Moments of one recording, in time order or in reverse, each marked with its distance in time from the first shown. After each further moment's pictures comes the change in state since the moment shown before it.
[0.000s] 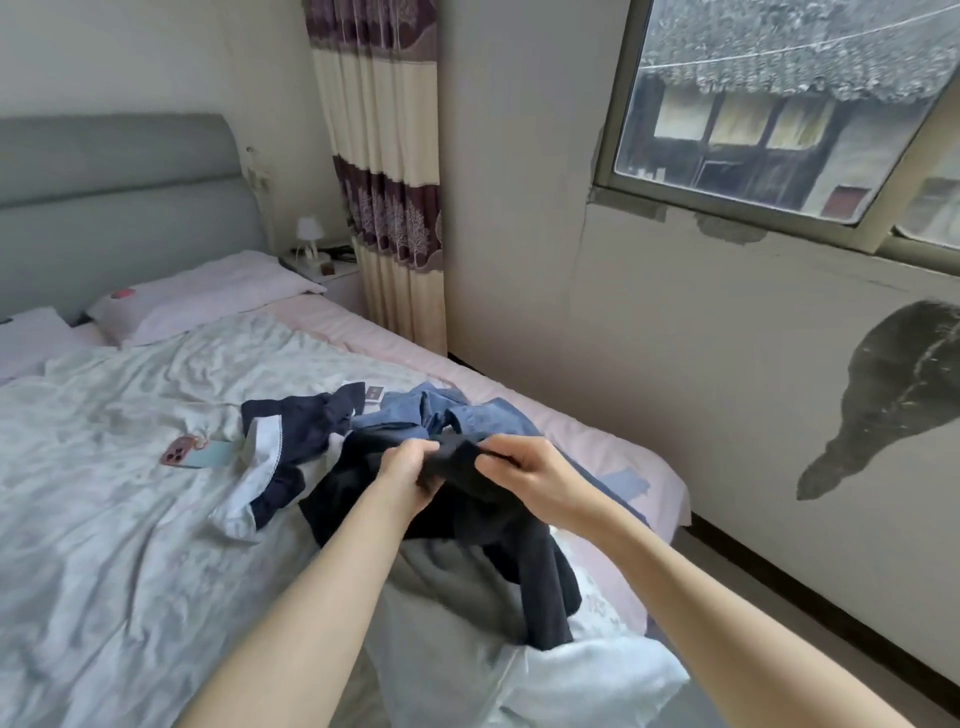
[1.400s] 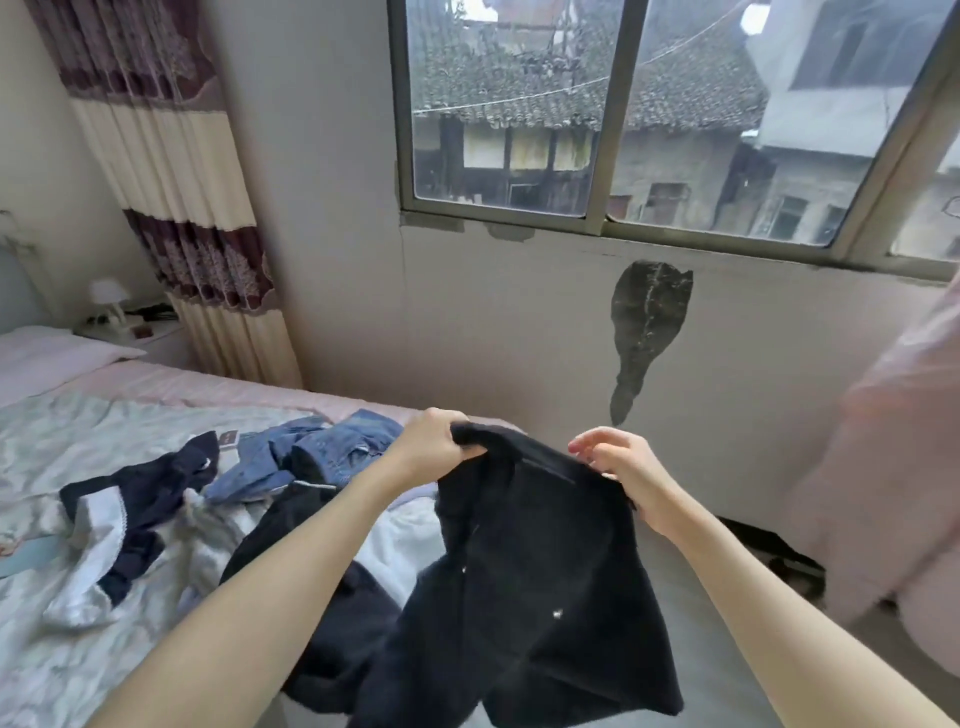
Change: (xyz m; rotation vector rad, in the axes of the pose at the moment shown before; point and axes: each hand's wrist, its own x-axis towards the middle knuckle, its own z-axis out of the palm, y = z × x) left_hand -0.159 -0.086 0.091 1.378 -0.672 0.852; right_hand -0.251 -0.017 -0.079 0.219 0.721 0.517
